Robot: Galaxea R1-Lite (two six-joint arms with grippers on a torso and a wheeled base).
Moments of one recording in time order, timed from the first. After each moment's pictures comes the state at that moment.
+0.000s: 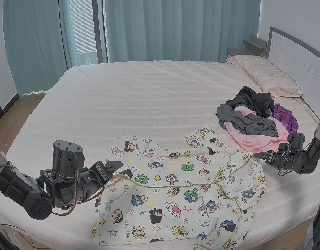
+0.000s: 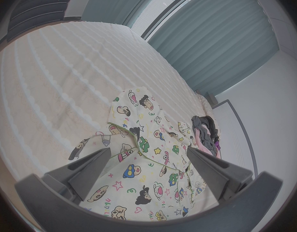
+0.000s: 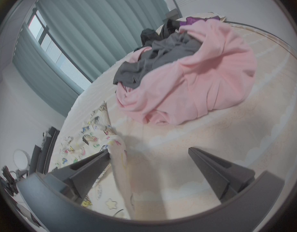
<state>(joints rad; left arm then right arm) -0.47 1.76 -0.46 -0.73 0.11 -0.97 -0.22 2.25 -0.77 -0.80 0.39 0.30</state>
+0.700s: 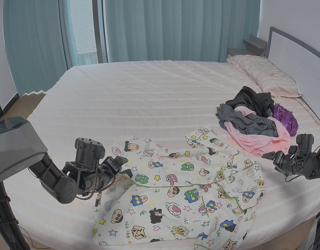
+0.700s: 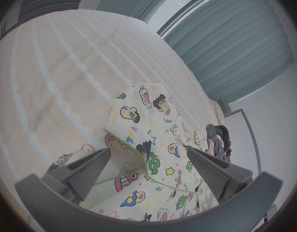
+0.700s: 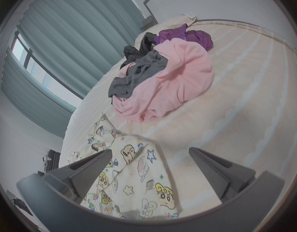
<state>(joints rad) -0.40 2.03 -0.66 -0.73 0.10 -1.04 -0.23 2.05 -0.57 -0.81 0.29 0.50</state>
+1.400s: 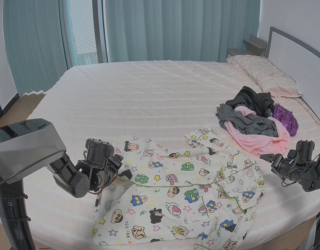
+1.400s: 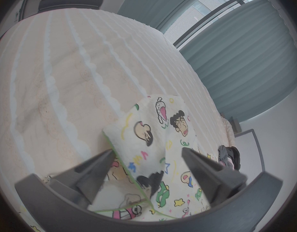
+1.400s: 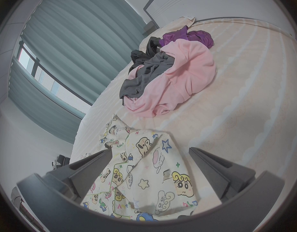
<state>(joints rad) -0.38 2.20 -0.80 -0.73 0.22 -1.16 -0.17 2.04 -0.39 -1.09 0.29 0.61</state>
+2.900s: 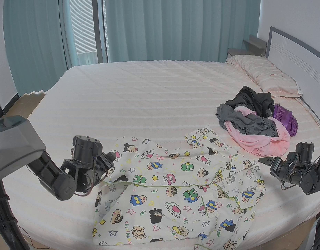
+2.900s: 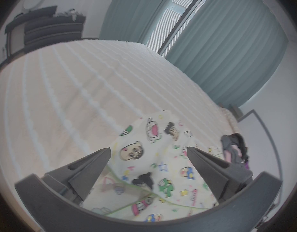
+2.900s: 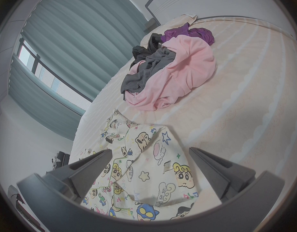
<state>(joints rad) -0.38 2.04 -0.67 -0.73 0.34 -0.90 -0.15 2.02 -0.35 -1.09 0.29 0.60</state>
